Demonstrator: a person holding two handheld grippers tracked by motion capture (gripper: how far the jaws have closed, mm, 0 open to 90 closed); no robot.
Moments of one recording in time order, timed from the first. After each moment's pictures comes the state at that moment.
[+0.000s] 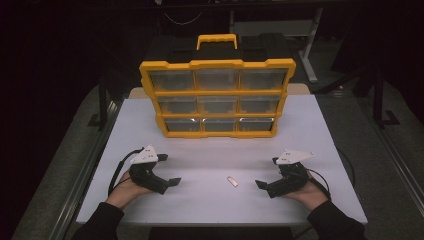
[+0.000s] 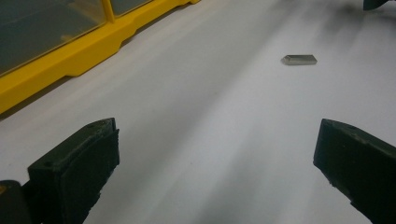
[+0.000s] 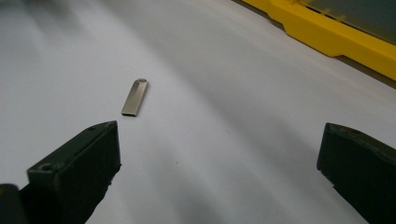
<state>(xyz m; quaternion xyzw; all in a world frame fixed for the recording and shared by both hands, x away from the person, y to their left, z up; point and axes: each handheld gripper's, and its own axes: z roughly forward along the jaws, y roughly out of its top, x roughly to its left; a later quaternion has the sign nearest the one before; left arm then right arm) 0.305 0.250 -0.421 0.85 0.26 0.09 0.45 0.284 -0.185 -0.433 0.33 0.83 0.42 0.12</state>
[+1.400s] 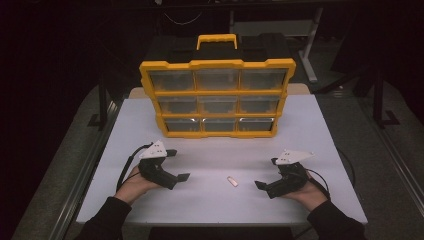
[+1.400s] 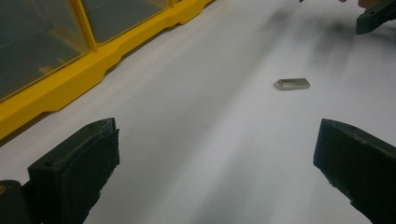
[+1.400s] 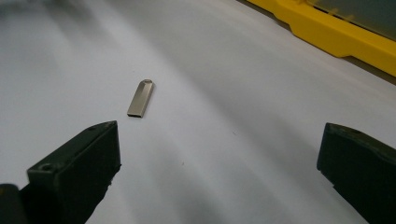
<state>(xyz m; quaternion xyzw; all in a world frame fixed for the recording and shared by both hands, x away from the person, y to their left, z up) 0.317 0.226 -0.417 0.85 0.25 0.09 0.46 0.284 -0.184 -0.433 0.33 0.84 0.42 0.11</state>
